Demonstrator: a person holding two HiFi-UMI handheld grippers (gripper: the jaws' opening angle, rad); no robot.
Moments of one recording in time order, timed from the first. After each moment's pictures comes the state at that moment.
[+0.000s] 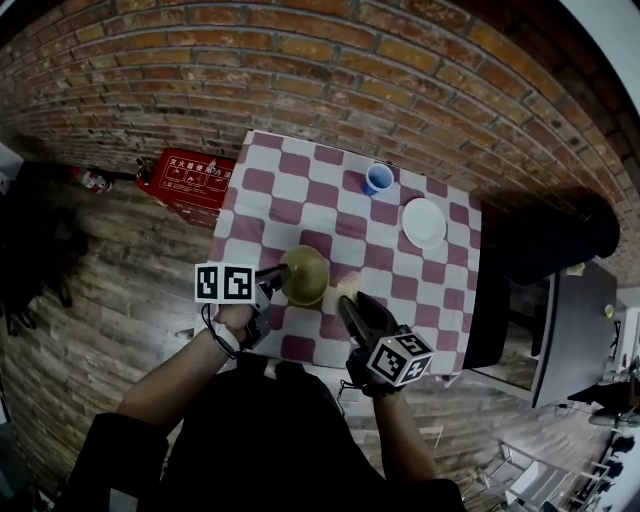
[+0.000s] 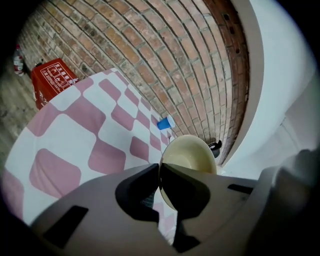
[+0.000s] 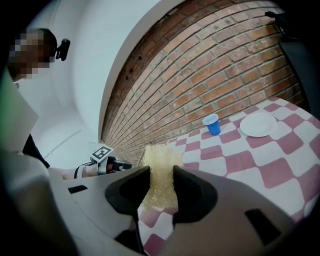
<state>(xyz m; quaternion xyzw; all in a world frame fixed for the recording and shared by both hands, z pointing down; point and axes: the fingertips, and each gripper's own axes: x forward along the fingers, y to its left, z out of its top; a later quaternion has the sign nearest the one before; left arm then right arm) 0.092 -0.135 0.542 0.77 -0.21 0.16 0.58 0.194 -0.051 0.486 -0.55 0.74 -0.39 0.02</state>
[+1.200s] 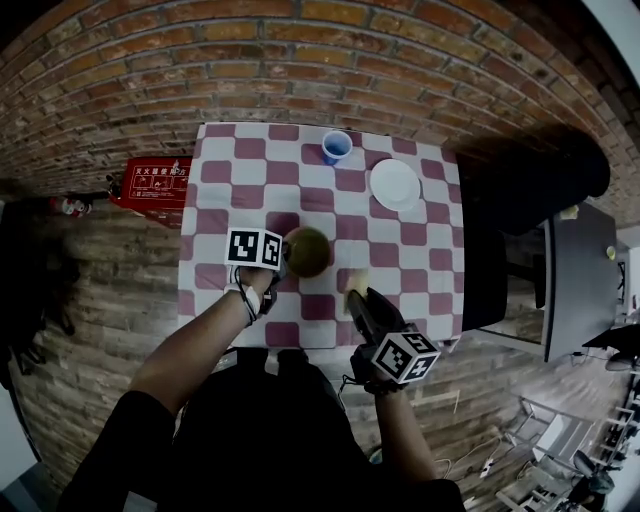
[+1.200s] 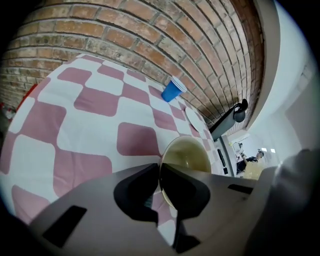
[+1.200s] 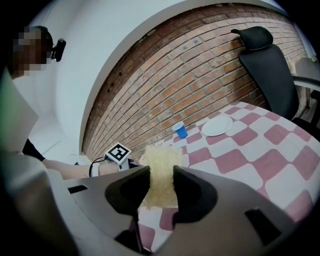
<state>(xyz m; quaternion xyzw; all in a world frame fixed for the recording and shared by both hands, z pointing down) 0.176 -0.132 0.624 0.78 -0.21 0.36 0.47 0.263 0.017 0.503 -0.64 0.65 -0.40 0.05</state>
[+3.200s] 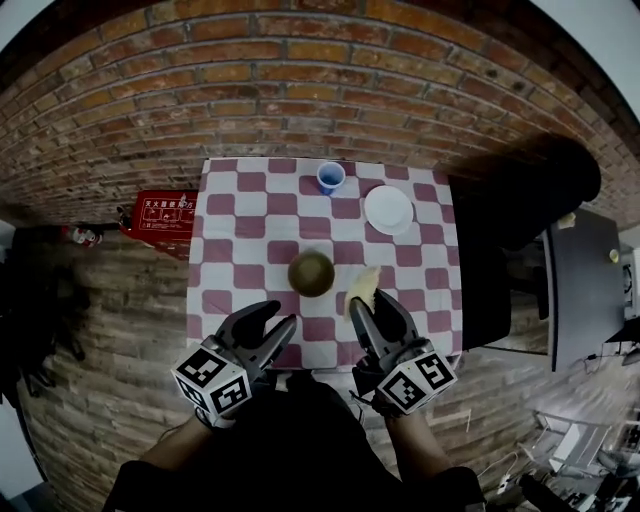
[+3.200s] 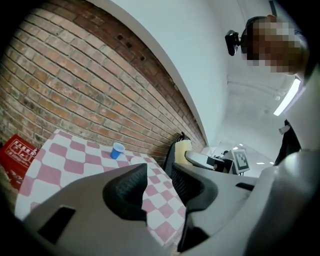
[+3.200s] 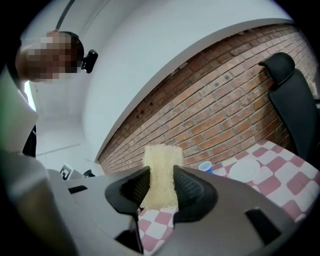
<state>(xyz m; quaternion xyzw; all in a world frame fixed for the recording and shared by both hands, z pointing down) 0.135 -0.033 0.381 0.94 -0.14 0.09 0.30 0.255 -0.005 0.357 -0.63 0.73 -0.24 0.13</state>
